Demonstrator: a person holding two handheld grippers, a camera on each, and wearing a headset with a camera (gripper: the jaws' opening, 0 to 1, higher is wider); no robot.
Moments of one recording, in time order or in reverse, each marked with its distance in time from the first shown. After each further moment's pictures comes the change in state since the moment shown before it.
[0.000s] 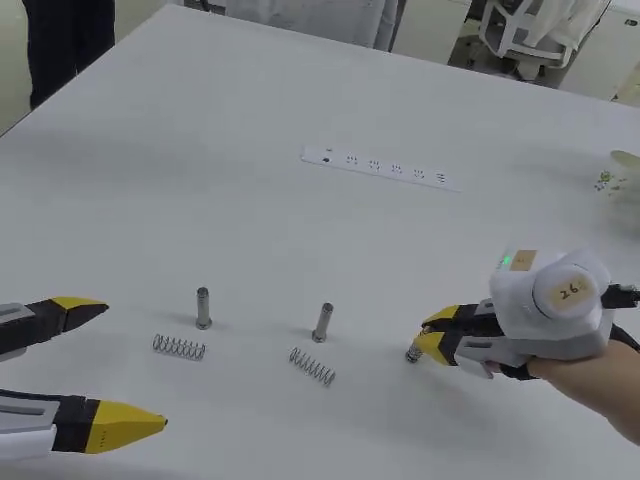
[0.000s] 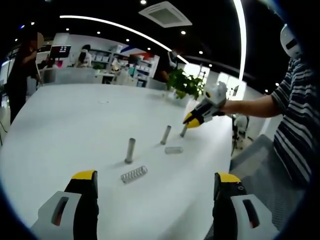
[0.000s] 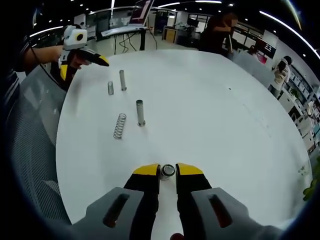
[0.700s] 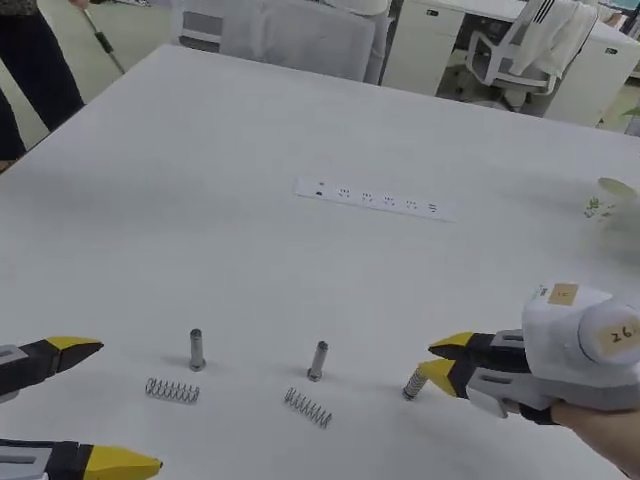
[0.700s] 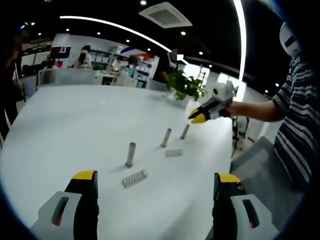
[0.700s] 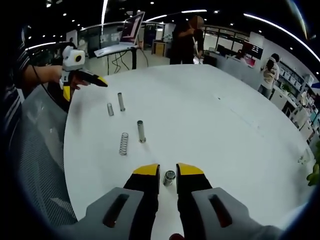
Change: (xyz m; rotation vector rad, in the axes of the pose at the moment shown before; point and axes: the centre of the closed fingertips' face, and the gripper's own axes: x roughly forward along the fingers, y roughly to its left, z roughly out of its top) left arm 0.002 0.000 0.008 0.002 -0.006 -0.001; right arm -0.032 0.003 0.021 0.100 -0.135 -0.051
